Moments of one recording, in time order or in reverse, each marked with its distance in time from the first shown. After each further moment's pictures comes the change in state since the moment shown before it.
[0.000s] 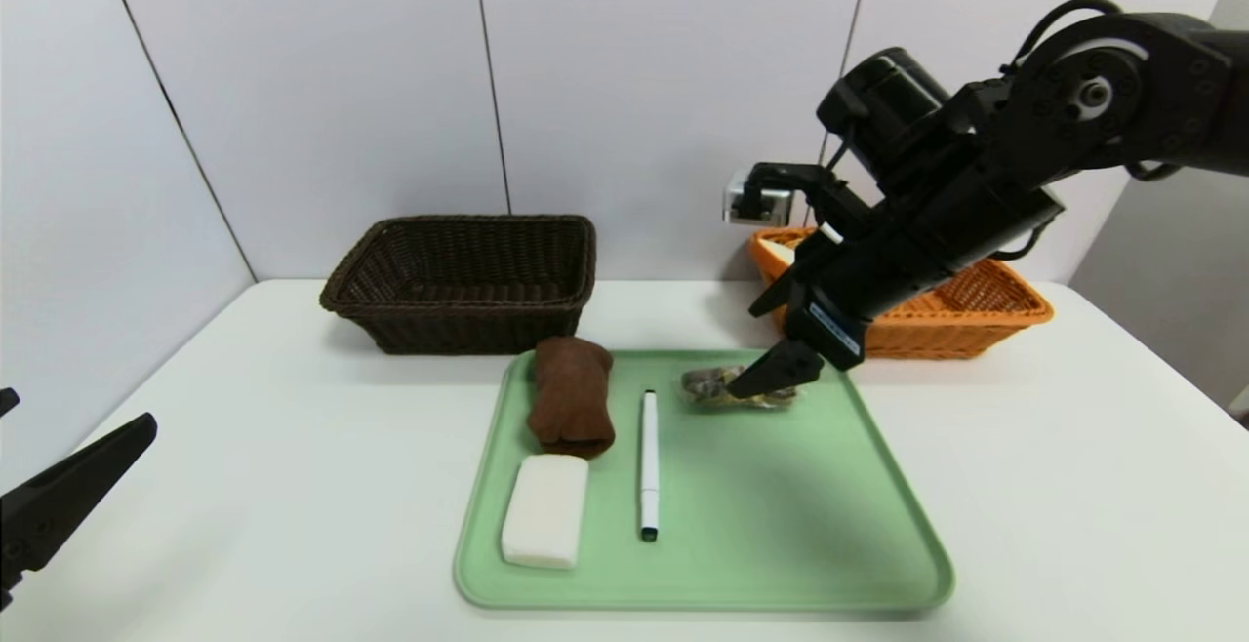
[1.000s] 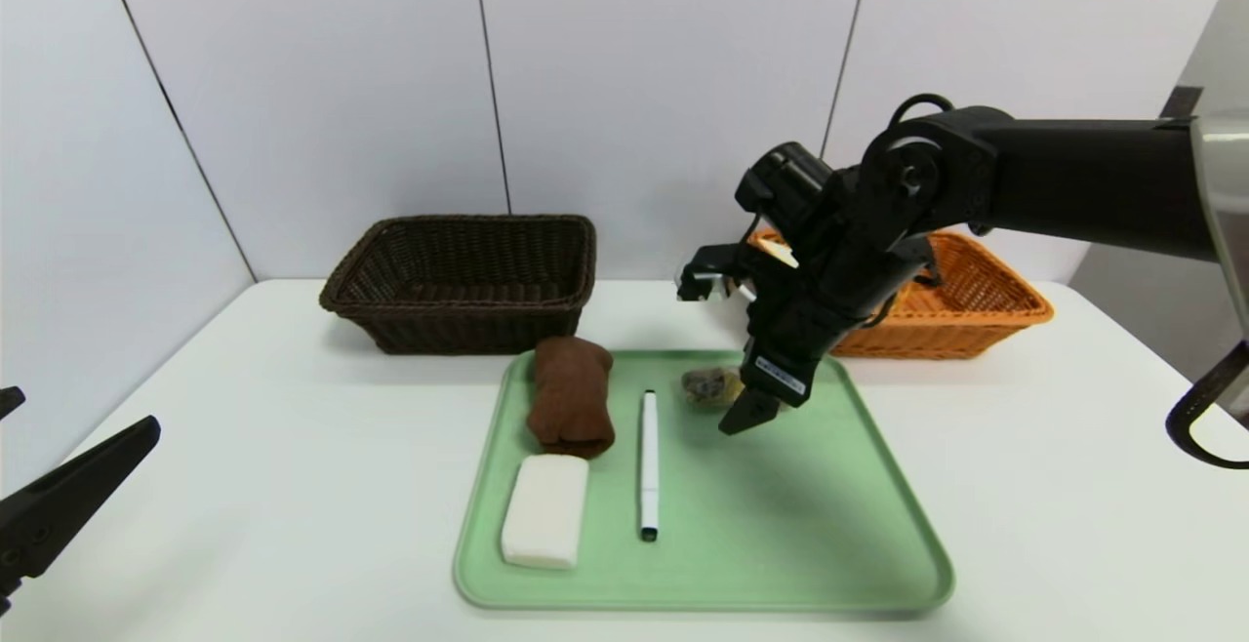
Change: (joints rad) left arm 0.000 -0.003 -0.001 0.000 -0.028 0.003; right arm 0.038 0.183 -0.066 0.037 -0.223 -0.026
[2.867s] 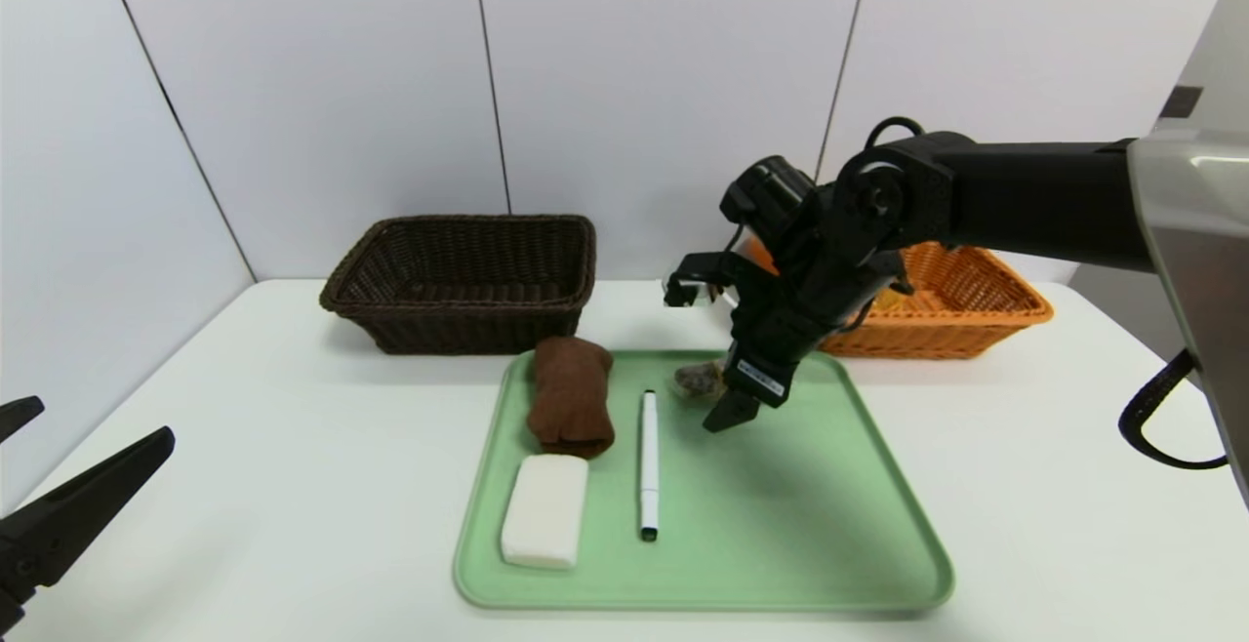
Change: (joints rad) left arm 0.000 0.009 0.015 -0.003 -0.021 -0.005; right arm -0.001 0.044 0.000 -0.070 -0.002 -0.003
